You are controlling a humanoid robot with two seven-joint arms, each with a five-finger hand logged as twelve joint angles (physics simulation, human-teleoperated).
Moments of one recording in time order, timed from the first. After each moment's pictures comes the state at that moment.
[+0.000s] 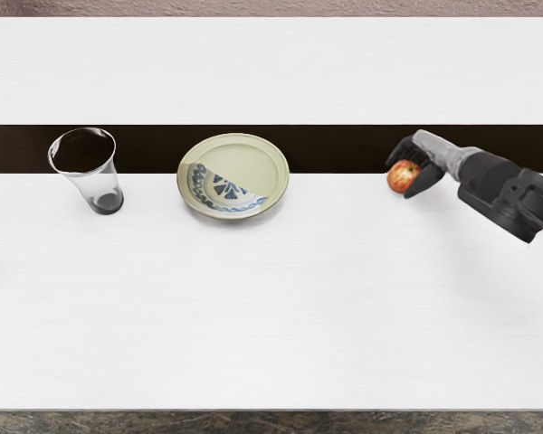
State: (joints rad) left arm 0.06 0.00 -0.10 -0.04 -0.05 -0.04 -0.02; right arm 0.99 -0.50 0.25 1.00 -1.01 -0.05 -0.25
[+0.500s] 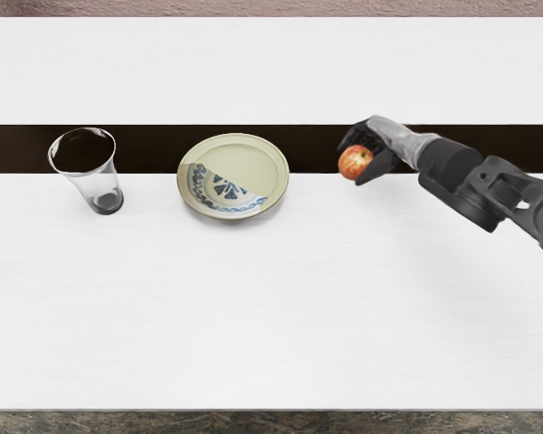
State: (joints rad) left arm 0.06 0.00 -0.10 -0.04 -0.05 -0.04 -0.02; right arm 0.99 -0.42 0.39 1.10 -1.01 -0.05 -0.30
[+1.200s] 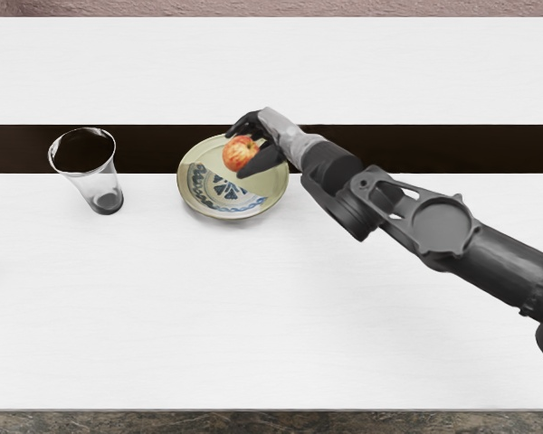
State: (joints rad) left arm 0.06 0.00 -0.10 -0.04 -0.05 -0.04 -0.02; right arm 1.01 -0.03 0.47 1.00 -0.96 -0.21 -0.30
